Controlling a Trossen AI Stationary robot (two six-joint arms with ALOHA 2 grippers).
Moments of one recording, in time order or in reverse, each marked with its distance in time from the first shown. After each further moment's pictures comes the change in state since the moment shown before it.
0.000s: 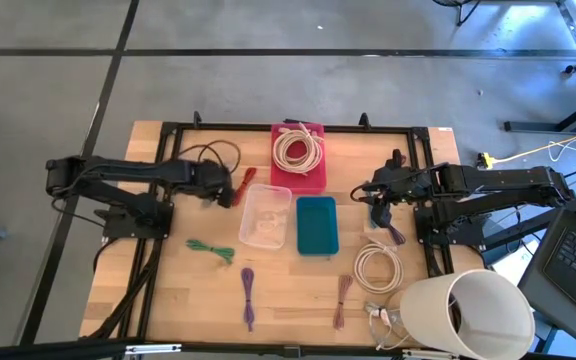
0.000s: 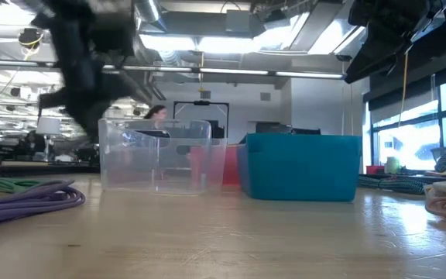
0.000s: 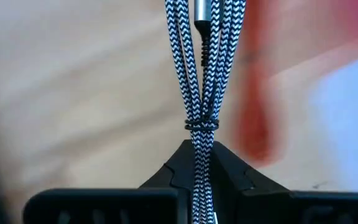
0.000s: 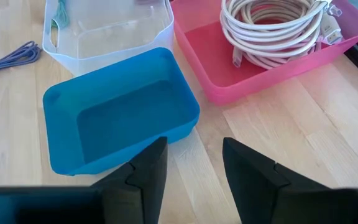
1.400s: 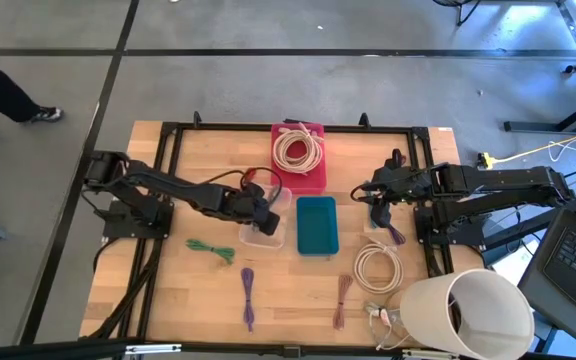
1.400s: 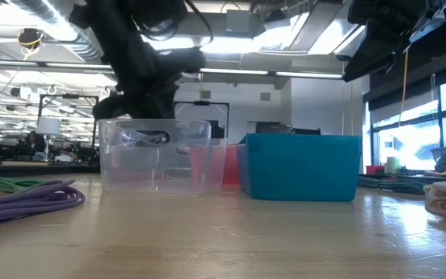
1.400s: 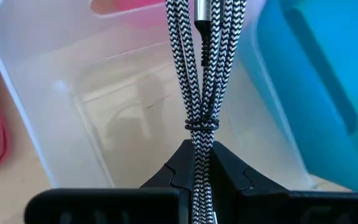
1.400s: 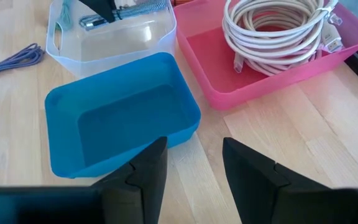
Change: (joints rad) left arm -0.292 0.371 0.213 0.389 0.031 -0.220; right arm 0.000 0.000 0.000 0.017 0.000 -0.022
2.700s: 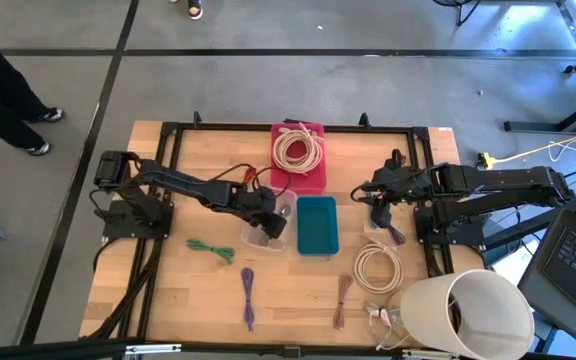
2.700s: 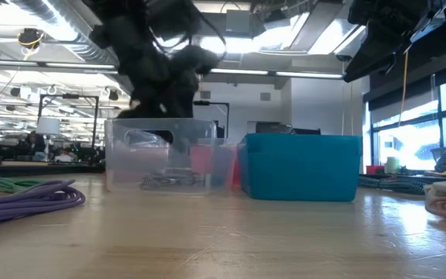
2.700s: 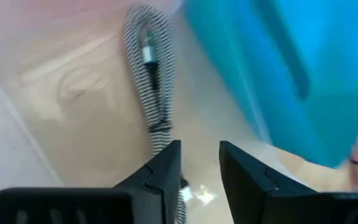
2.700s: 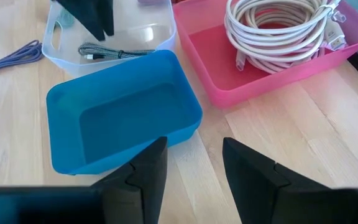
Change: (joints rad) left arm 0.065 0.058 0.005 0.149 0.281 0.115; right arm 0.000 0.000 0.000 -0.007 -0.008 -0.003
